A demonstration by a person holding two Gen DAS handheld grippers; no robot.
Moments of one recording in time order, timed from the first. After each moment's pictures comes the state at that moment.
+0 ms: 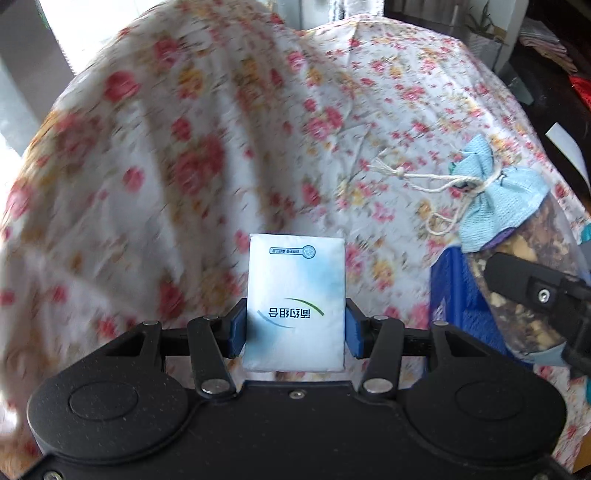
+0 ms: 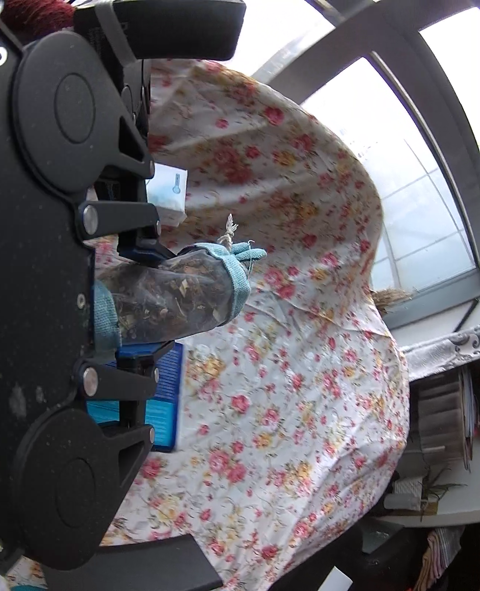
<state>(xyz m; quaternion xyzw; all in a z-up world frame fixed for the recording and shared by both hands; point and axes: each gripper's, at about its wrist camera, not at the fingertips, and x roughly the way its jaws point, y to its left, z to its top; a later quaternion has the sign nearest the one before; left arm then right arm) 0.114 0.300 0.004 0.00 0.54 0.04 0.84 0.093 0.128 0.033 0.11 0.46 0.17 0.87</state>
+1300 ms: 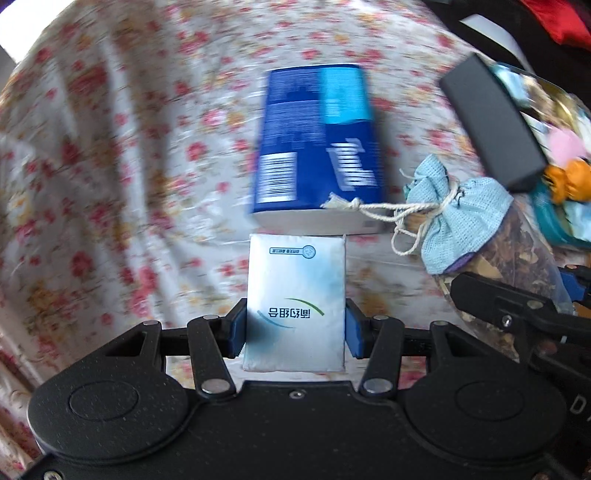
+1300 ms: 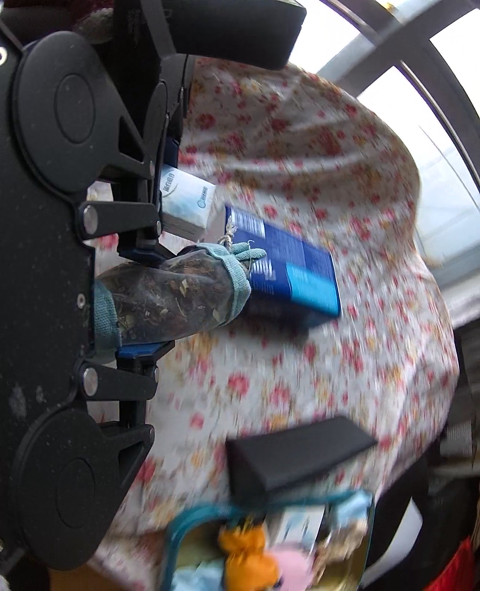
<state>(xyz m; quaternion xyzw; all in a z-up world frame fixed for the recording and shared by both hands) -0.019 0.176 -0.015 0.08 0.59 -0.02 0.80 -0.067 -0.003 0.013 0.13 0.50 0.13 0.84</state>
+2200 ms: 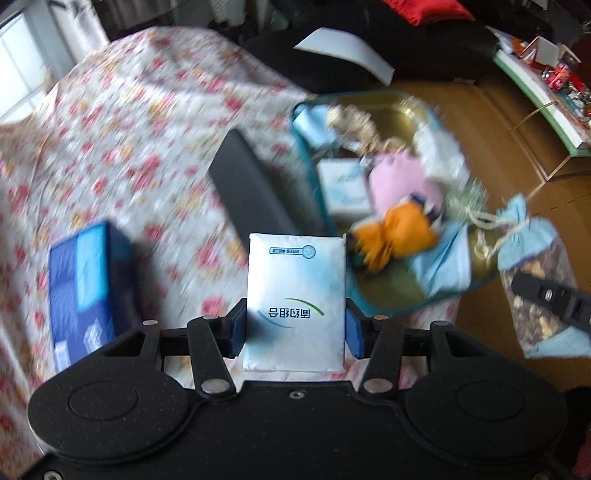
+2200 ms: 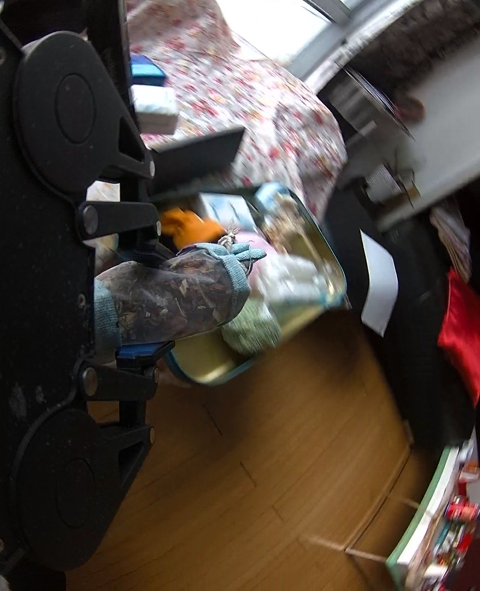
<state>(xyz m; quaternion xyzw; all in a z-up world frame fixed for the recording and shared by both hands) 0.019 -0.003 0.011 0.13 0.54 -0.20 0.81 -0.115 -0.231 0.018 0.28 0.43 -0.20 0.83</state>
